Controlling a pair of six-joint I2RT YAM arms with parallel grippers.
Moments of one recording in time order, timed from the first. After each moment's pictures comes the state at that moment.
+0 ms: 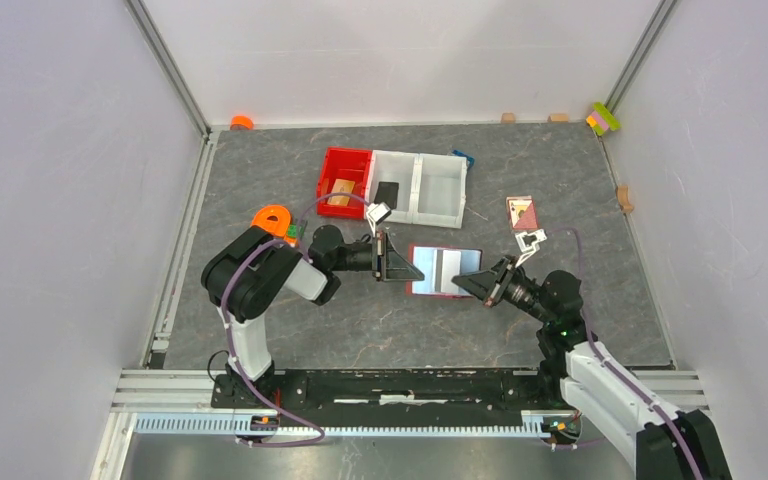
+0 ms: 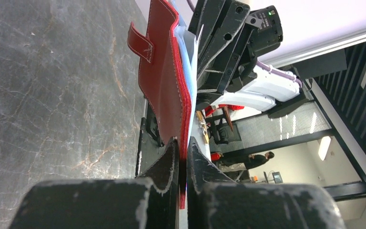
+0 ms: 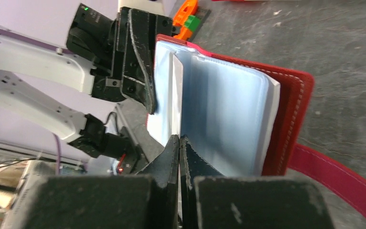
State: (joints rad) left arm -0.60 1.89 0.58 1.42 1.00 -1.26; right arm 0.33 0.74 0.08 0.61 -0.61 0.85
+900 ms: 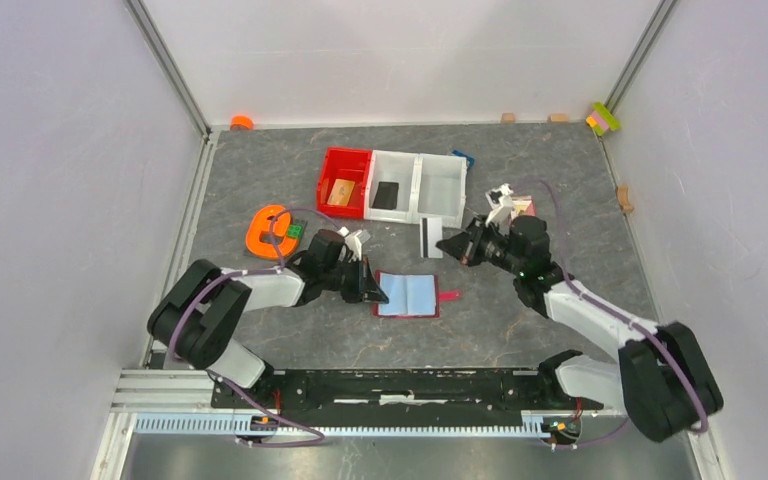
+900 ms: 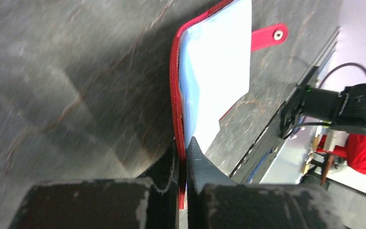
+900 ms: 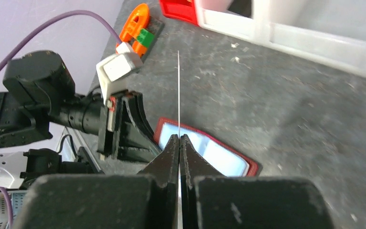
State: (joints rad) left arm -0.56 1.57 0.55 0.23 0.60 -0.65; right arm 0.38 1.12 0.44 0.39 -0.45 0.63
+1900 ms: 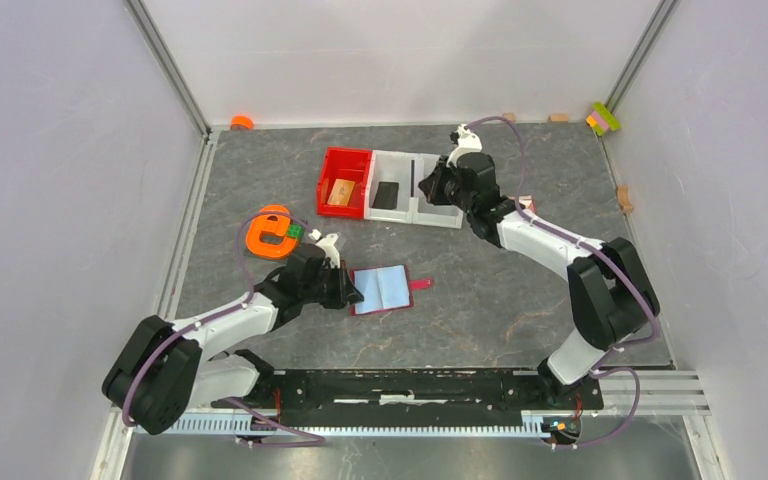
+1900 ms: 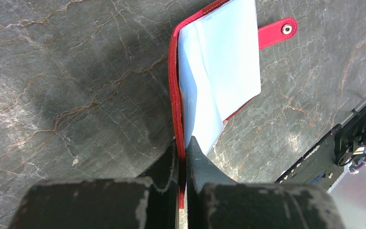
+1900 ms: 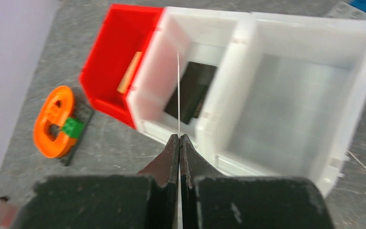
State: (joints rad) left arm -0.56 1.18 0.40 0.04 0.27 -0.54; right arm 0.51 1.63 1.07 0.23 -0.02 0.48
